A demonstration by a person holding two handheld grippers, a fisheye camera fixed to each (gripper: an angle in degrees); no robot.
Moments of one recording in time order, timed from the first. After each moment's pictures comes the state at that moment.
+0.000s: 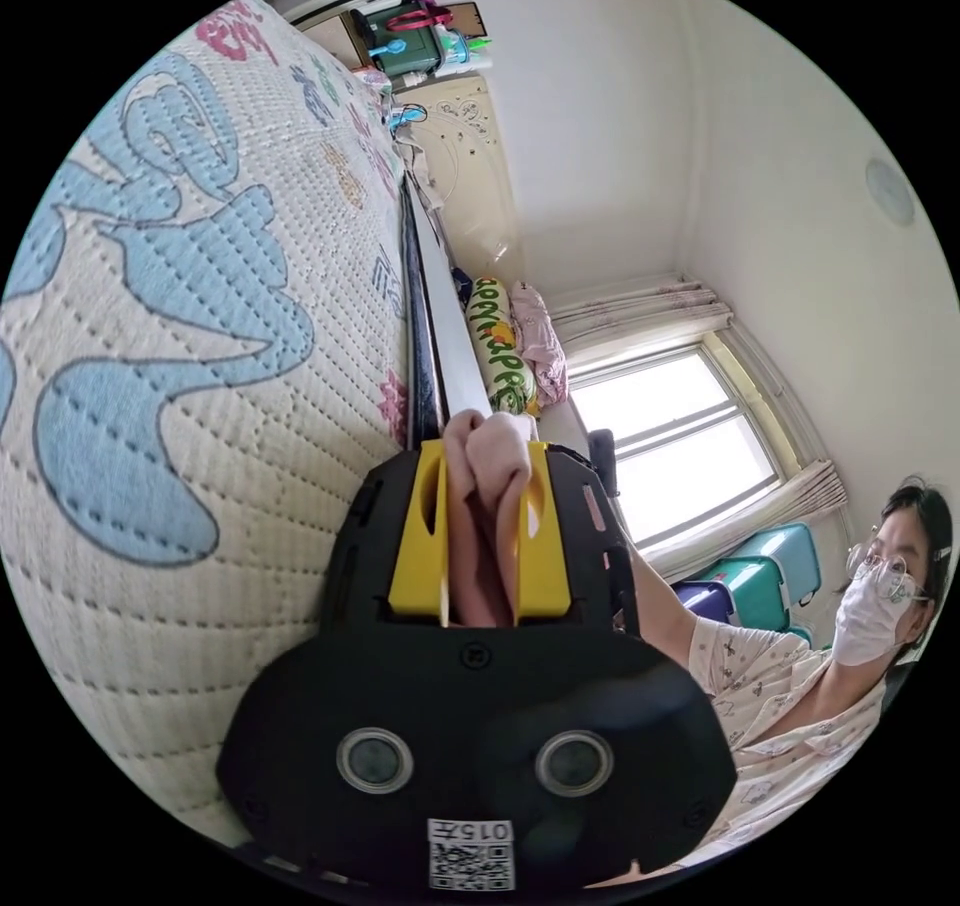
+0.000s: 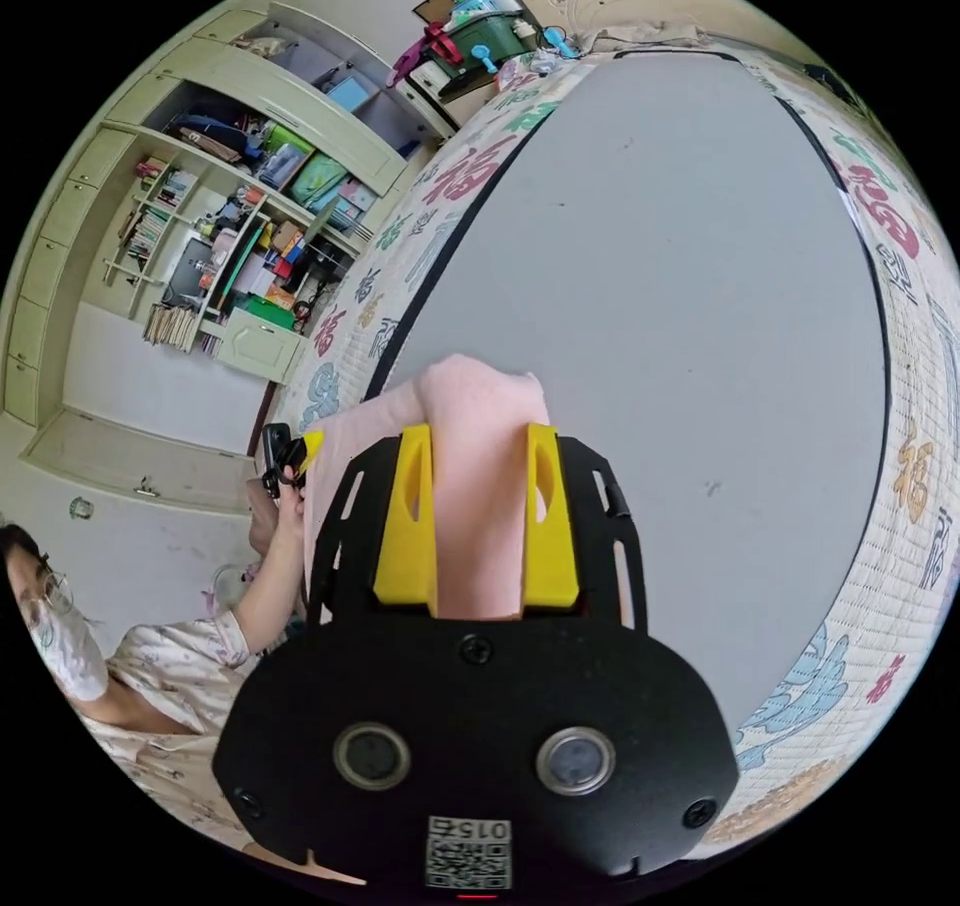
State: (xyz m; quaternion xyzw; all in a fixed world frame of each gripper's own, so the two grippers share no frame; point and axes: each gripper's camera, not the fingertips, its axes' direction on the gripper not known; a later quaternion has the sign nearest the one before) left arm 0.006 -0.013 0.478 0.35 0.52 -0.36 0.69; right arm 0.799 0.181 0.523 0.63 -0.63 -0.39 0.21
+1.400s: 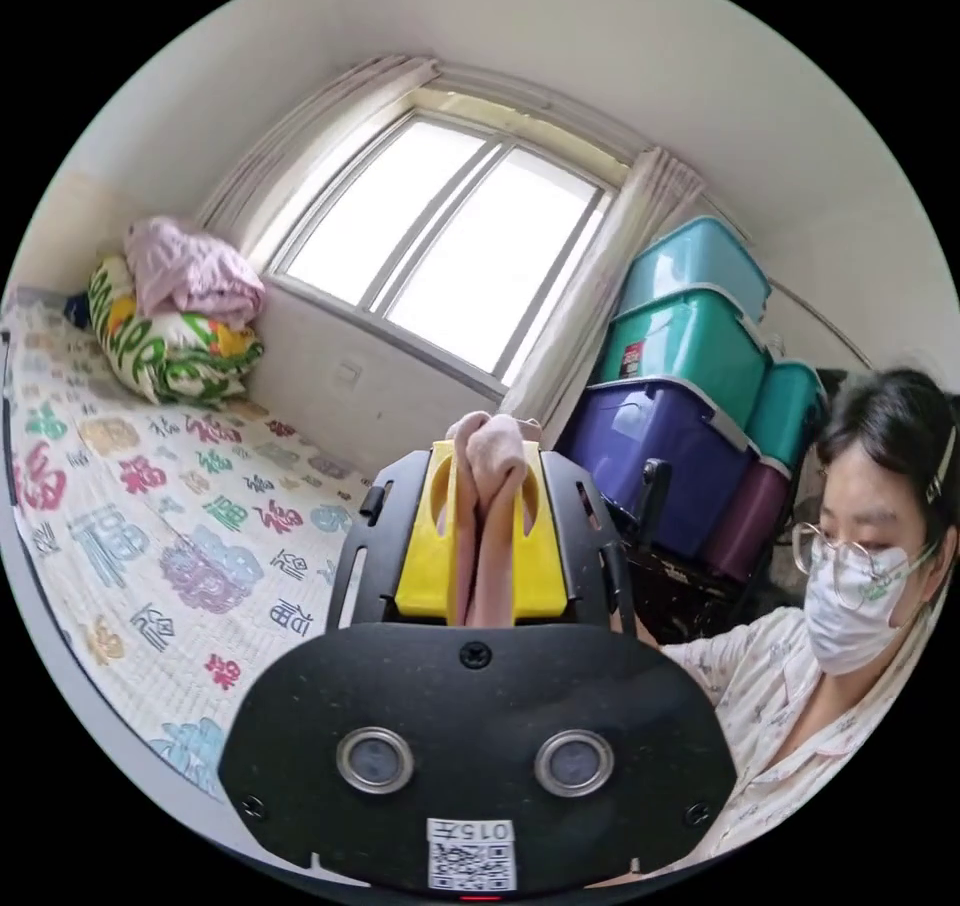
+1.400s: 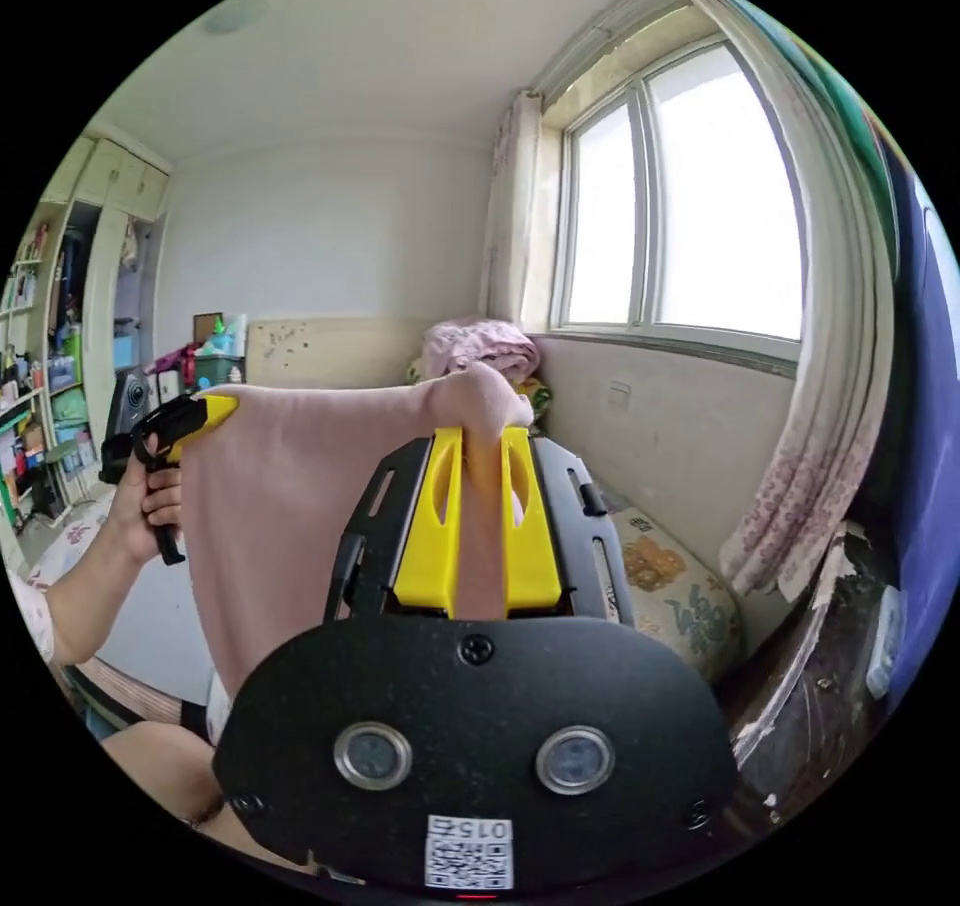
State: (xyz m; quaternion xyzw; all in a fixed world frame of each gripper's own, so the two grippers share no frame) left arm 0.516 -0.872 -0.139 0.42 0.55 0.10 0.71; right arm 0.735 0.308 1.275 0.69 -0.60 0.34 0.20
